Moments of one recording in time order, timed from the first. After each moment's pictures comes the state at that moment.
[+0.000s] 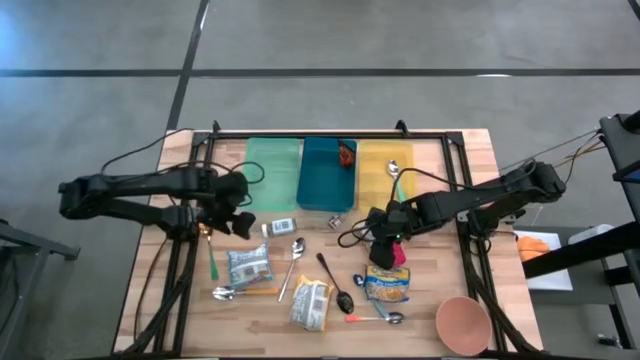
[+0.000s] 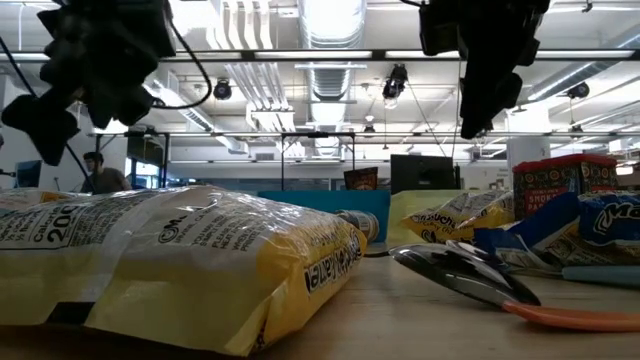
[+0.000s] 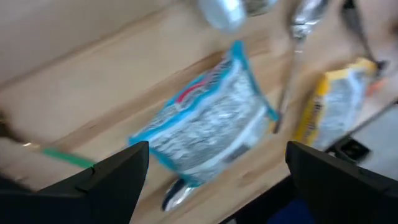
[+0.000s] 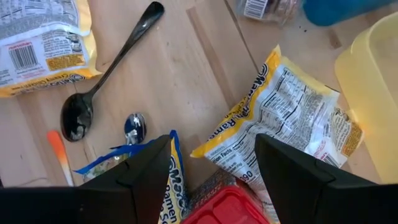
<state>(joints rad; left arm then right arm) 0.21 1.03 0.72 -1.05 0.44 -1.00 0.21 1.44 1.07 -0.77 0.06 0.67</state>
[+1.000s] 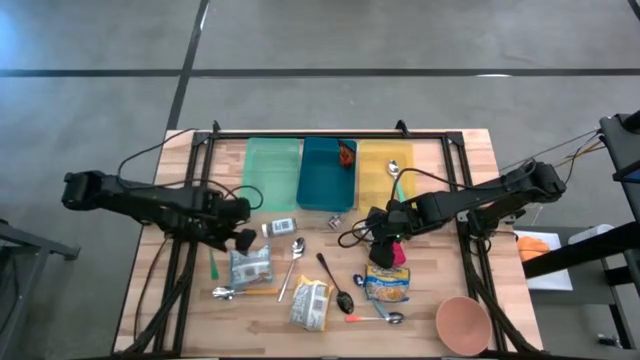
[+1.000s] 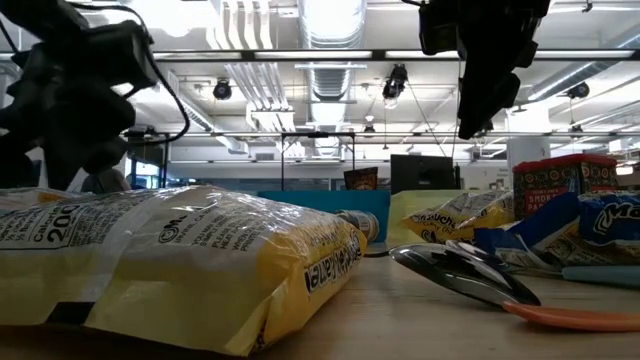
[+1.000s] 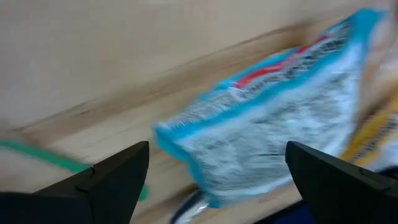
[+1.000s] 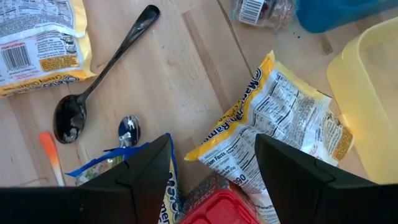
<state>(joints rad) 0.03 1.03 0.46 -0.72 0.45 -1.32 0.21 1.44 1.07 -0.77 0.08 0.65</state>
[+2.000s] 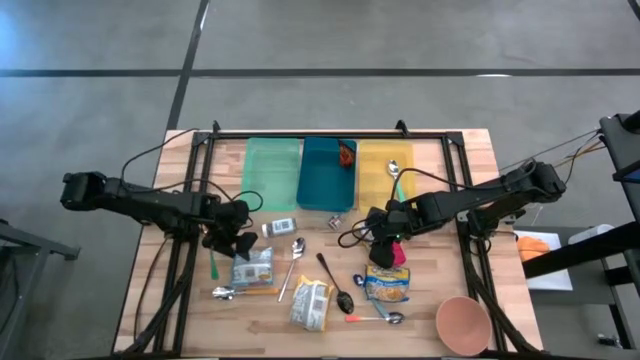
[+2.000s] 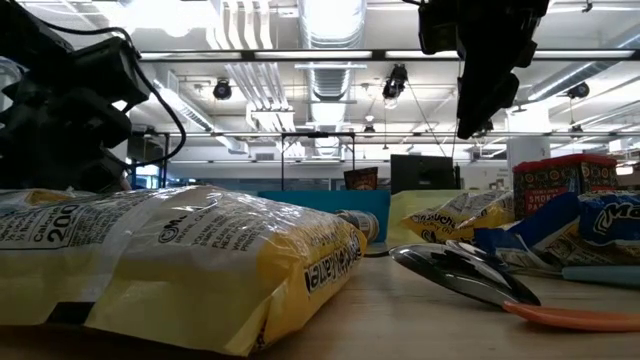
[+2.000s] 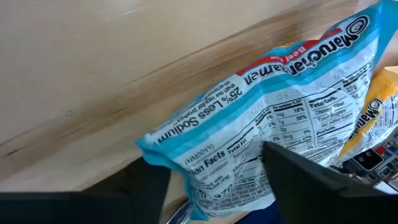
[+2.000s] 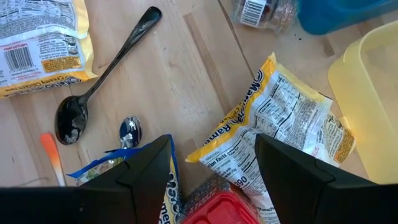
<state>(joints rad) 0.03 1.02 0.30 -0.46 0.54 -1.33 0.21 1.44 1.07 -0.76 0.08 0.65</state>
